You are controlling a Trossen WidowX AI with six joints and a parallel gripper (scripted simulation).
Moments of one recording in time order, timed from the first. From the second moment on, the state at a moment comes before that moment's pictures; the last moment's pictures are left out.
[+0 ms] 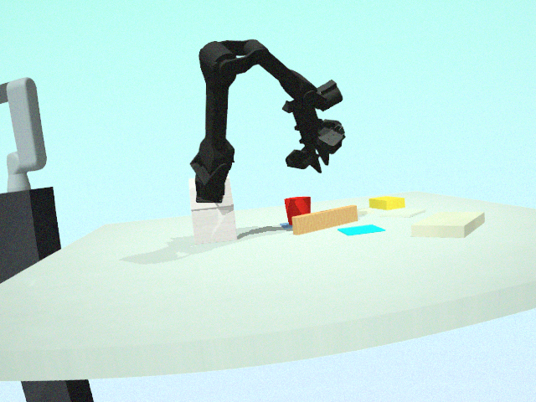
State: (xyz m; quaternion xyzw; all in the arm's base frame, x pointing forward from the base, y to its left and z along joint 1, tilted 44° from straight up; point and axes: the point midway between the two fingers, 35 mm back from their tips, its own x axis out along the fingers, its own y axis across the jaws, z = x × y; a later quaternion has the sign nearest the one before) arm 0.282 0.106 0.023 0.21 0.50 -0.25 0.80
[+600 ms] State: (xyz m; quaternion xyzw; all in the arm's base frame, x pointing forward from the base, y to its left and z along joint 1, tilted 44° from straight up) arm 0.197 0.099 -0.043 0.08 0.45 -0.50 0.74
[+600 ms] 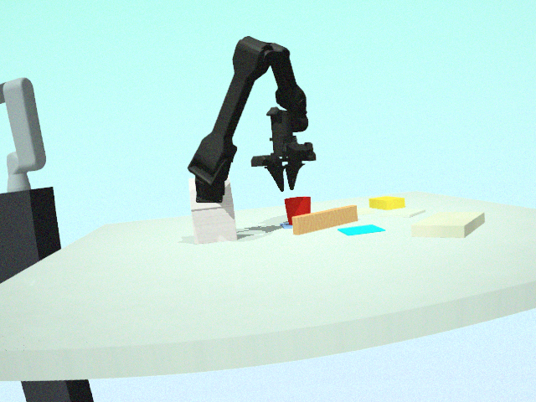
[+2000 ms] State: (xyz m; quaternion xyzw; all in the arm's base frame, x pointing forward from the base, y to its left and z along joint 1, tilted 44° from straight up) arm 0.206 0.064 -0.082 0.09 0.43 -0.51 0.74
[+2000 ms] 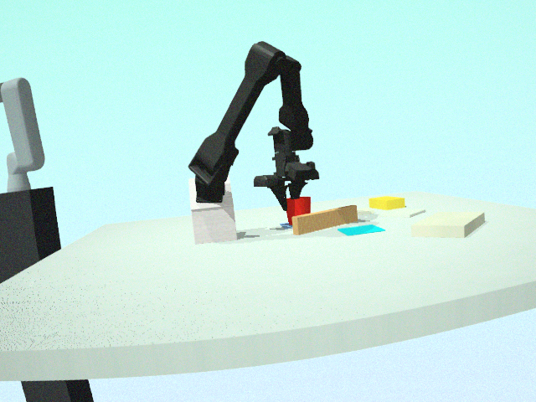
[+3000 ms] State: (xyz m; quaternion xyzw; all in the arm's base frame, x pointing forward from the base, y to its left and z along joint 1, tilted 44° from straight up) arm 0.204 0.058 -0.085 0.08 0.43 -0.51 0.74
